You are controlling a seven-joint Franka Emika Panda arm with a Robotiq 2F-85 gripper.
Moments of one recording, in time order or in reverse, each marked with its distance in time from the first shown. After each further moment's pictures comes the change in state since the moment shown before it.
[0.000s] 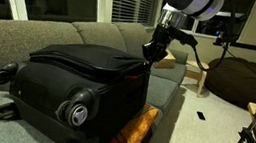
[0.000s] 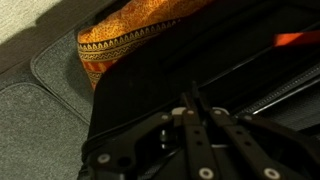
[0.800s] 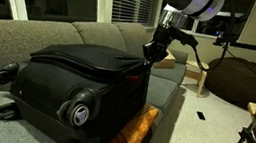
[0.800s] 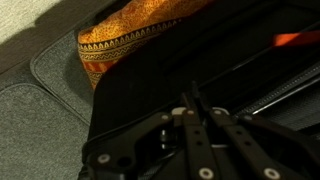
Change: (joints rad) arm -0.004 0.002 -0.003 0.000 0.022 -0.003 -0.028
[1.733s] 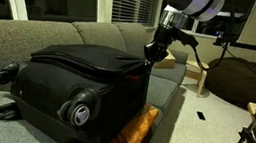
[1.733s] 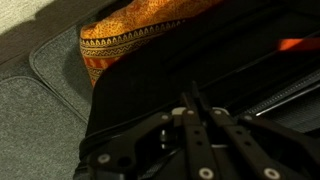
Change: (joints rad) arm -0.008 0.001 0.000 0.000 0.001 -0.004 -0.062
